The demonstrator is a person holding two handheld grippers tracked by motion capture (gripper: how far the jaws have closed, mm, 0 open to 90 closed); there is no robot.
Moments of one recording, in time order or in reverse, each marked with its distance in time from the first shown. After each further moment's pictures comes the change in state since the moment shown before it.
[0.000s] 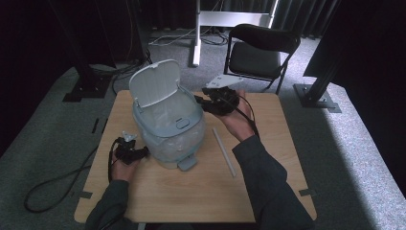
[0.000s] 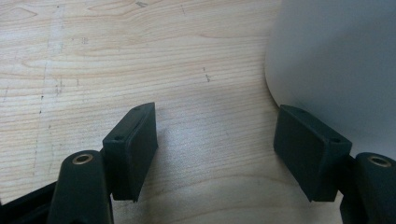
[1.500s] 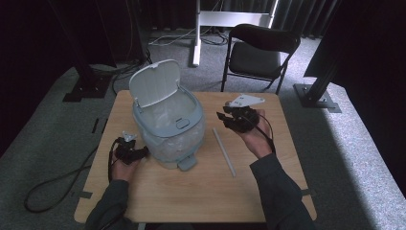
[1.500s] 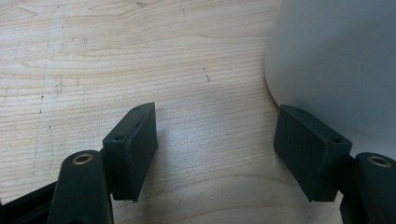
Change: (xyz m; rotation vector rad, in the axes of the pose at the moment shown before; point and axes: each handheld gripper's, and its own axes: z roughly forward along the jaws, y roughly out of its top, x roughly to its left) left arm 0.000 0.000 0.000 0.000 0.000 0.000; right arm -0.019 -0.075 -0.023 0.076 -0.047 0.077
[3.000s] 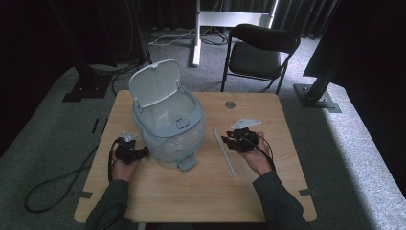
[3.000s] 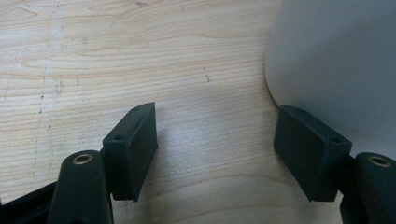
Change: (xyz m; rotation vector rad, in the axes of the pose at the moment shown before) left arm 0.000 0.000 0.000 0.000 0.000 0.000; right arm 0.004 -0.085 0.029 0.172 0.038 0.063
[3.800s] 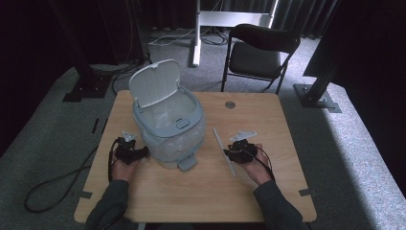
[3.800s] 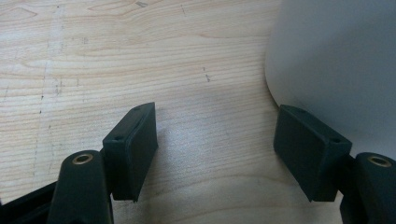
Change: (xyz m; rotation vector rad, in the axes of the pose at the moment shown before) left arm 0.000 0.000 0.000 0.002 -0.001 0.000; right arm 0.003 -0.046 0.026 0.111 0.010 0.027
